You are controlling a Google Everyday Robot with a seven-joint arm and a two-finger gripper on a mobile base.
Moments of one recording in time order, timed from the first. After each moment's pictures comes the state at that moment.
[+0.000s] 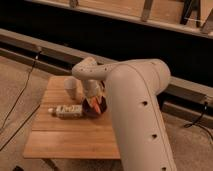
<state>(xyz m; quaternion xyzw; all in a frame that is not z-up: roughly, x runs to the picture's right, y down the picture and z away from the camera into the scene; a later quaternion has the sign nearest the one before) -0.056 0.091 0.865 -0.28 0.25 0.48 0.79</state>
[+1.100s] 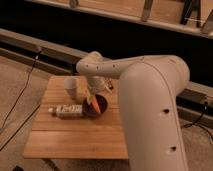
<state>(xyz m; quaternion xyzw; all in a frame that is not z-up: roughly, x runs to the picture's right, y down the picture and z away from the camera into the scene) -0.021 0.053 0.828 -0.24 0.23 0.52 0.79</state>
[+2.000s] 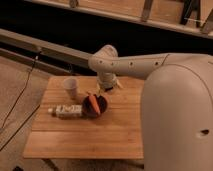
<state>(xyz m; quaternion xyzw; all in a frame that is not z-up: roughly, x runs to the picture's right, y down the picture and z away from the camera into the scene) 0.024 0.025 0.804 -0.19 0.21 0.58 0.76</state>
